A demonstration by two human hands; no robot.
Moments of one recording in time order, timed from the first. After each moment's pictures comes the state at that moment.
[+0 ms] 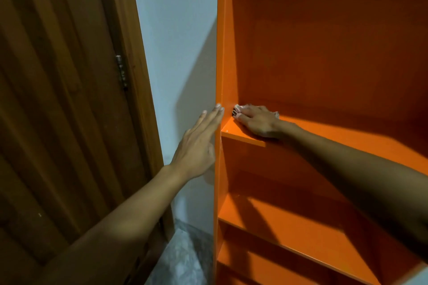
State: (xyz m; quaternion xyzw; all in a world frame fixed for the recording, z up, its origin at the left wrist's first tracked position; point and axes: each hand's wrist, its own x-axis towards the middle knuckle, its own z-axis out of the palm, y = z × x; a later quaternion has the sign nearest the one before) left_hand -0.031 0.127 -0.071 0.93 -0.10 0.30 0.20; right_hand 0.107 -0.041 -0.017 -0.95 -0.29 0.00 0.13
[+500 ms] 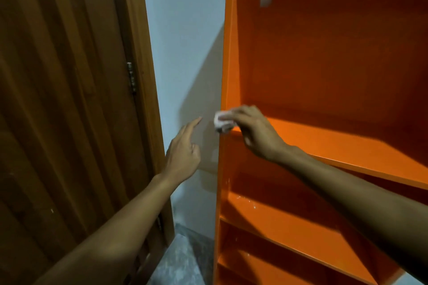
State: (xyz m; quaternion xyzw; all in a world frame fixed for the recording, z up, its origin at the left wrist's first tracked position) left_hand -0.060 0.149 -0.081 0.89 0.02 0.33 0.33; right_hand 0.032 -0.045 -0.019 -0.77 -0.53 -0.26 0.24
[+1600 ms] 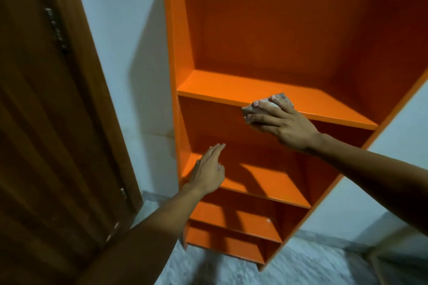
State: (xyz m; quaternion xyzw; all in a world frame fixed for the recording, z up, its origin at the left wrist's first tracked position) left_hand -0.046 -0.001 -0.225 0.92 -0.06 0.06 0.37; right_hand 0.037 -0.246 -0.089 -0.75 -0.49 -0.35 -0.27
